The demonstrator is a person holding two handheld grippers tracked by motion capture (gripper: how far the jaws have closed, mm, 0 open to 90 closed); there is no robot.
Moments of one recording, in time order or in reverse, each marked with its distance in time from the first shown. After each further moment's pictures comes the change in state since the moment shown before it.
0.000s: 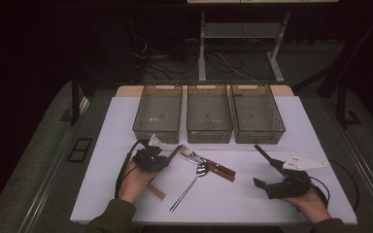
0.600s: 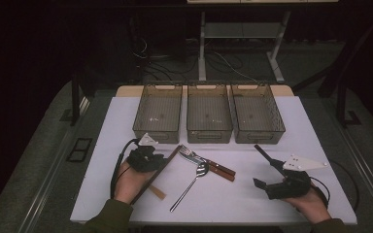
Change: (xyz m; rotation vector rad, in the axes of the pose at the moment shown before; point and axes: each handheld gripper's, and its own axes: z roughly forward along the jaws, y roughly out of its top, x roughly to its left) left arm 0.009 -0.010 -0.018 -0.093 -0.037 -0.053; right arm 0.001 0.000 -0.001 -0.004 -0.003 -0.006
